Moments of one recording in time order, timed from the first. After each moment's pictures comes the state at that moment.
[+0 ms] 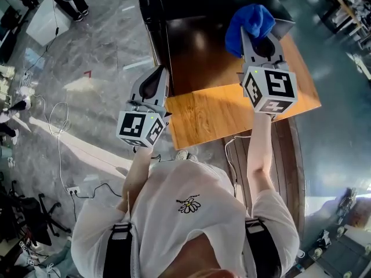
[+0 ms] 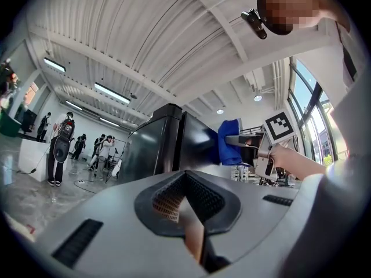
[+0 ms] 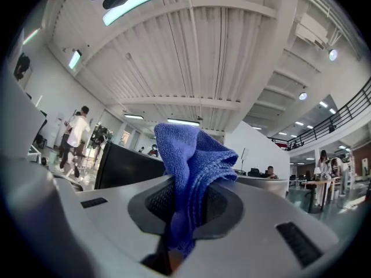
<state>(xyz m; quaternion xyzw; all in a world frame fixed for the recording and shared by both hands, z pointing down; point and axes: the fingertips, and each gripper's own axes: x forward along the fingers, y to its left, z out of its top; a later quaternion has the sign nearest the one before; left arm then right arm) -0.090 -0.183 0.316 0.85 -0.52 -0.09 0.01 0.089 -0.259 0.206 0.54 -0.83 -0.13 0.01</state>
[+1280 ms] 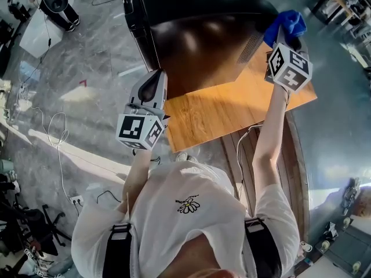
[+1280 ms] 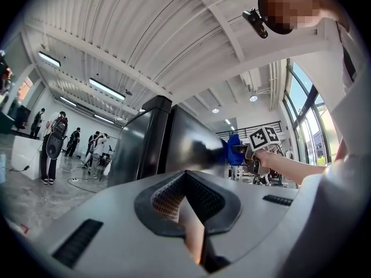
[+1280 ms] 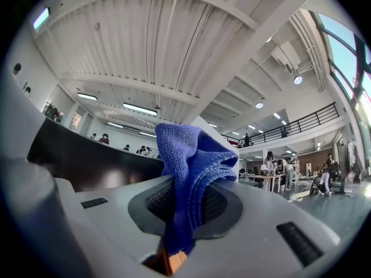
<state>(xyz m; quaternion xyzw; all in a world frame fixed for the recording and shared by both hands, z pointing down) -0.063 -0.184 0.315 0.86 -0.50 -0.08 0.01 0.270 -0.307 0.208 0.73 -0.68 -0.09 0.01</state>
